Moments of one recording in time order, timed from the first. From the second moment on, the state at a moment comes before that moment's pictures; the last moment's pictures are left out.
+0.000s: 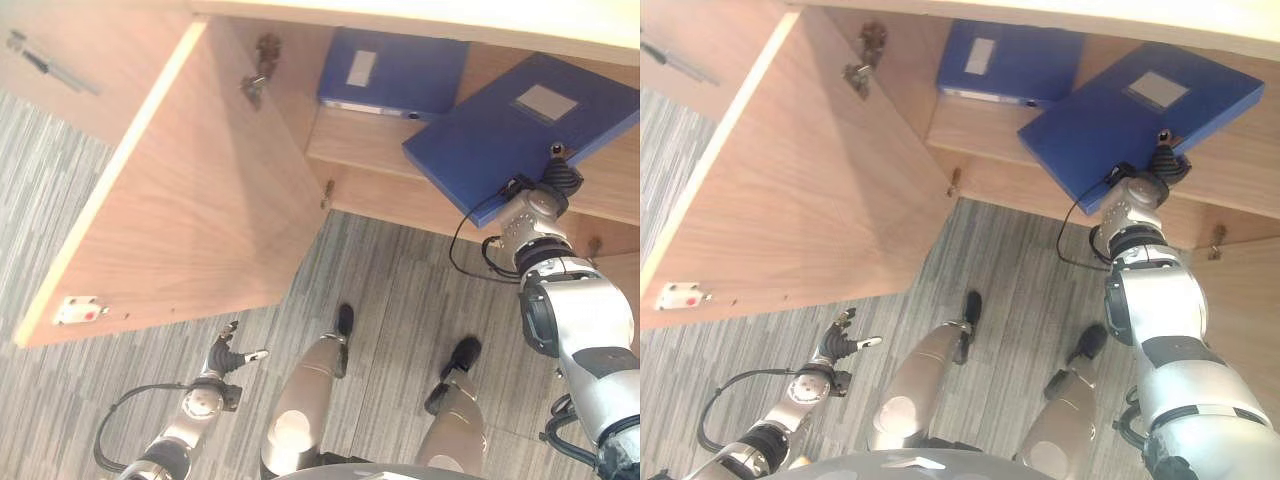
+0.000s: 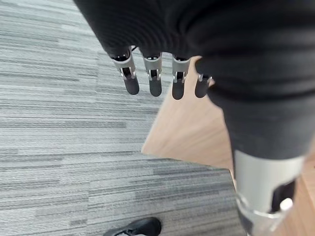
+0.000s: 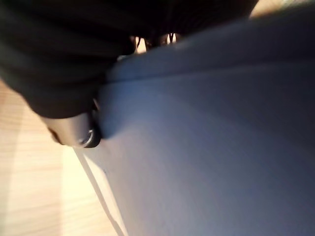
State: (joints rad) left arm -0.09 0.37 -0.44 0.86 -0.28 -0.28 0.03; right arm -1.16 -0.43 0.00 1.41 0.77 -0.23 -0.45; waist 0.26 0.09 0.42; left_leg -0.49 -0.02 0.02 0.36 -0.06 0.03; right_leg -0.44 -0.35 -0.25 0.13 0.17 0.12
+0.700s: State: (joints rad) left arm -0.02 0.29 -0.49 1.06 -0.29 -0.27 0.03; right arm -1.00 -0.58 -0.19 1.46 1.04 -0.31 -0.64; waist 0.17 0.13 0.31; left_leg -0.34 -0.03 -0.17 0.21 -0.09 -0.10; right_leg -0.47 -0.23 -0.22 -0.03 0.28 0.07
